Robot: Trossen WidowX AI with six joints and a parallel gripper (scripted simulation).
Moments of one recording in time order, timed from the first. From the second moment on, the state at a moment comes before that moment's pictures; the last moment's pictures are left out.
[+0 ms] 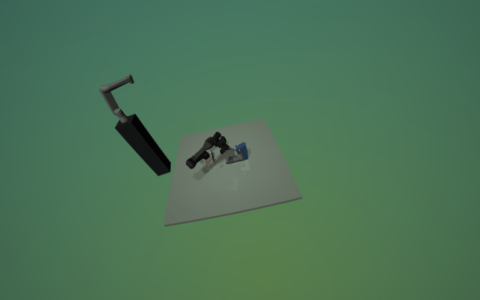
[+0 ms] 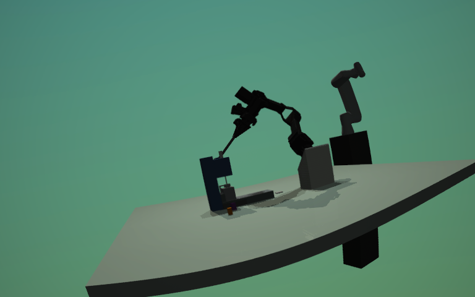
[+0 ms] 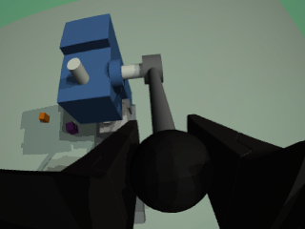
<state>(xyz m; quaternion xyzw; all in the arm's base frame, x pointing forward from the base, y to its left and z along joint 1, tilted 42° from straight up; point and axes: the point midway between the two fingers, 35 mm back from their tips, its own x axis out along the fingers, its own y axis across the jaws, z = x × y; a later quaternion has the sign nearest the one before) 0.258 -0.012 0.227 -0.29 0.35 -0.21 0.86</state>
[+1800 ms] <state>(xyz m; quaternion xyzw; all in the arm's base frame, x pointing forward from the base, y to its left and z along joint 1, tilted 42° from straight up) 0.242 -0.022 0.212 -0.29 0.35 -0.21 0.86</state>
